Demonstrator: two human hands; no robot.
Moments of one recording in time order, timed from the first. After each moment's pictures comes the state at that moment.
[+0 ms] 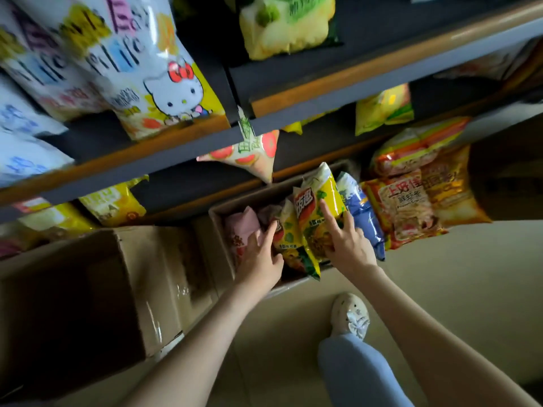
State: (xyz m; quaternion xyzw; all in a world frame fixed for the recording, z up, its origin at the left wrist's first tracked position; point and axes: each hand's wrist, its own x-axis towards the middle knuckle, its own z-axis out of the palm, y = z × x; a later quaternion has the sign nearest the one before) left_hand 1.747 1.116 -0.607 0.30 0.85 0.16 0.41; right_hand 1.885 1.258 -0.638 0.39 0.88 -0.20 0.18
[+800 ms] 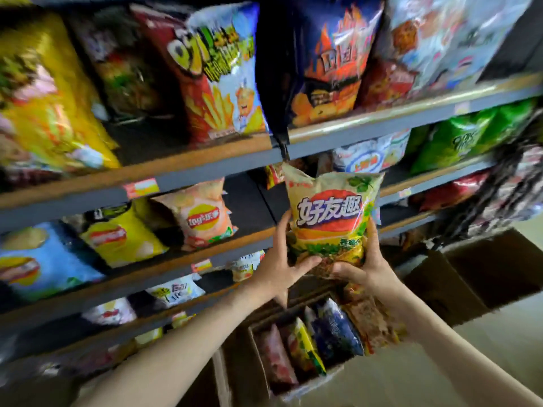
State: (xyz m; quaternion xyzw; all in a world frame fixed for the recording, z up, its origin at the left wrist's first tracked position) left_hand 1.684 1.106 -0.107 0.47 0.66 0.48 0.33; right_hand 1.859 1.214 -0.101 0.27 0.72 -0.59 -0.26
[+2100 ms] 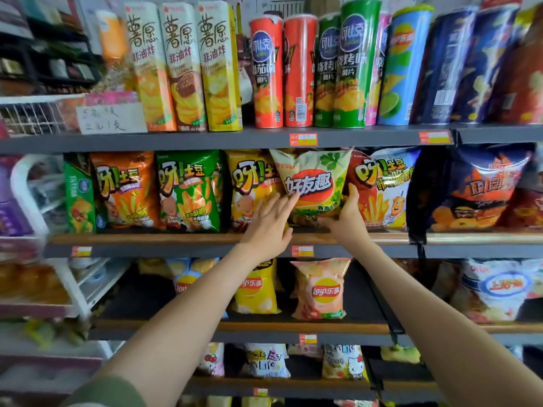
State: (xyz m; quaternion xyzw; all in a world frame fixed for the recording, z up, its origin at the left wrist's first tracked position) left_hand 1.469 0.956 0.064 0.50 0.83 0.17 -0.20; right_hand 1.552 1.136 0.054 0.14 0.82 -0.43 -0.36
